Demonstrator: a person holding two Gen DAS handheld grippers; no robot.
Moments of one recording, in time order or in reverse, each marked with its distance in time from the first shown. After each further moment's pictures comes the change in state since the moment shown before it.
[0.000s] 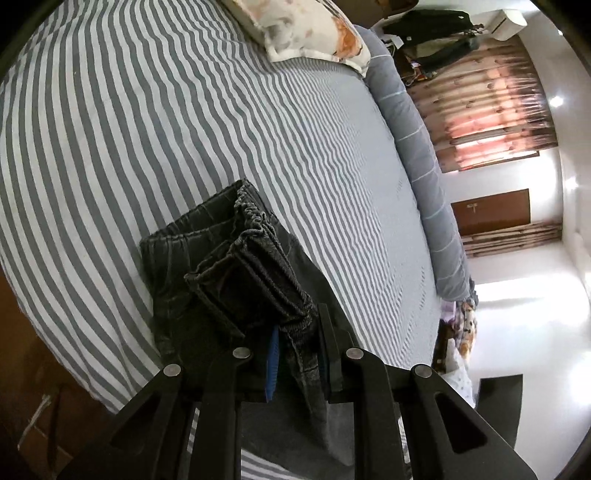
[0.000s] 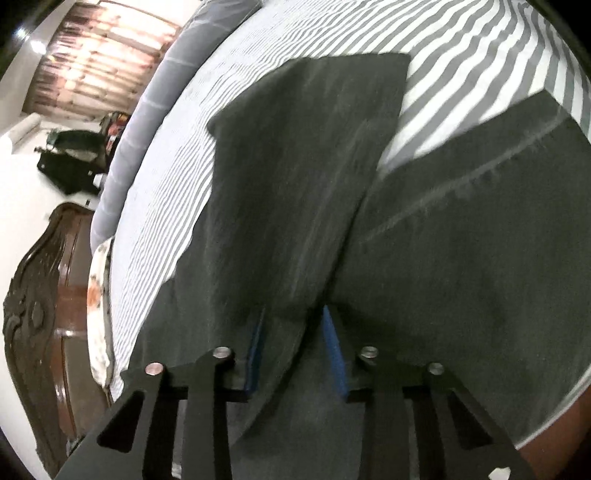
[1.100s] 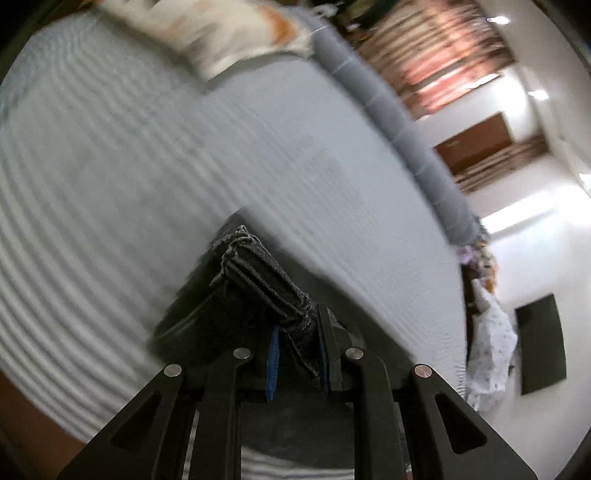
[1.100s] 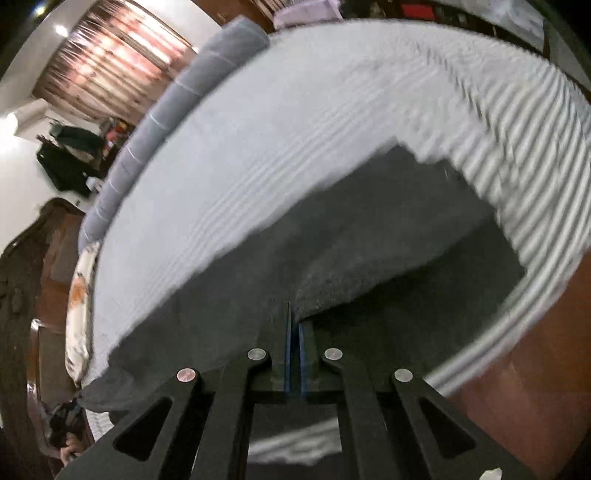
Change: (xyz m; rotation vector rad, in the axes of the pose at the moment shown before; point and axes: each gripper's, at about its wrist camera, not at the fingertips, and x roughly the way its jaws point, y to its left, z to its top) left arm 0.024 0.011 0.032 0.303 0.061 0.044; right arm -0.090 -0.019 -0.046 -0.086 -0.084 -0.114
